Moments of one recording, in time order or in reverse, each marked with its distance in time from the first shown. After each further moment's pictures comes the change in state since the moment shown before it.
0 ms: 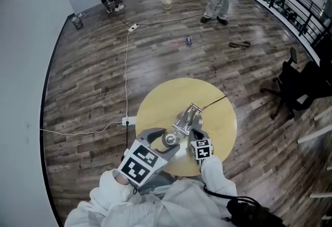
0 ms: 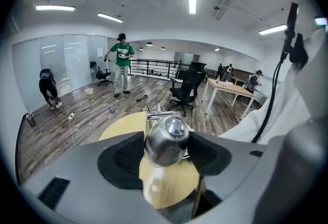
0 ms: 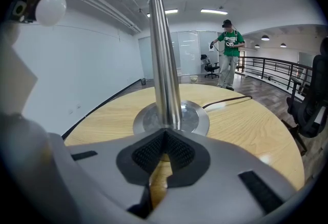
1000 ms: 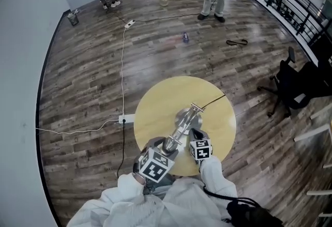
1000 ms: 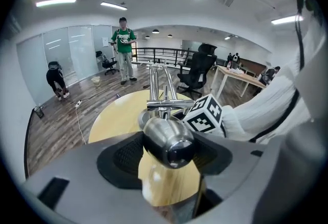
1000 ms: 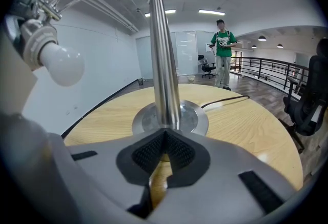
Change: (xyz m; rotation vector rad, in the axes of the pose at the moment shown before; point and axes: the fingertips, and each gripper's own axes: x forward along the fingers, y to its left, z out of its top) left arm 0.079 0.019 -0.098 -0.024 0.111 0.087; right arm 0.001 0.001 0.000 0.013 -0.003 -0.031
